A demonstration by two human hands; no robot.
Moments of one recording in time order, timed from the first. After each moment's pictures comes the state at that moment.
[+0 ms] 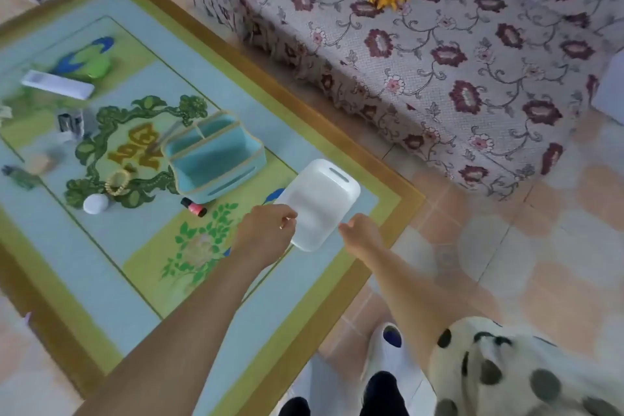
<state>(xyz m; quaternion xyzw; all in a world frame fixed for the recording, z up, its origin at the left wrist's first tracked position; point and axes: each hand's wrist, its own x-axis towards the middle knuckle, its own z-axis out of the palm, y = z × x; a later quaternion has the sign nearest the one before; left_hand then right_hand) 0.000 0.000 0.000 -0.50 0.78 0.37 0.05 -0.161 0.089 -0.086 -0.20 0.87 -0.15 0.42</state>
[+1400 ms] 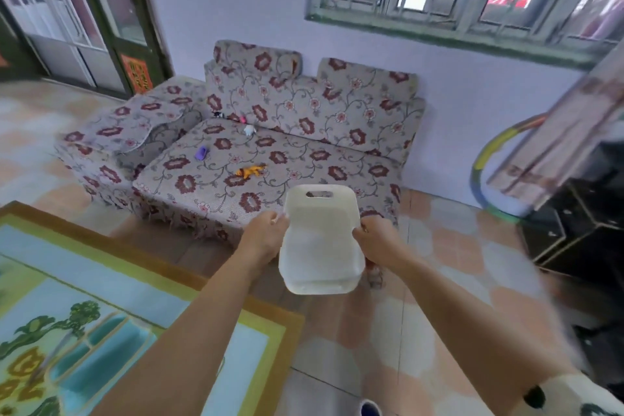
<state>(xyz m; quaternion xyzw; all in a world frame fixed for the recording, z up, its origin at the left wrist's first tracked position) -0.257 0.050 0.288 -0.36 0.78 0.51 -0.07 -0.390 0.213 0.280 -0.22 0.92 -0.26 0.18</state>
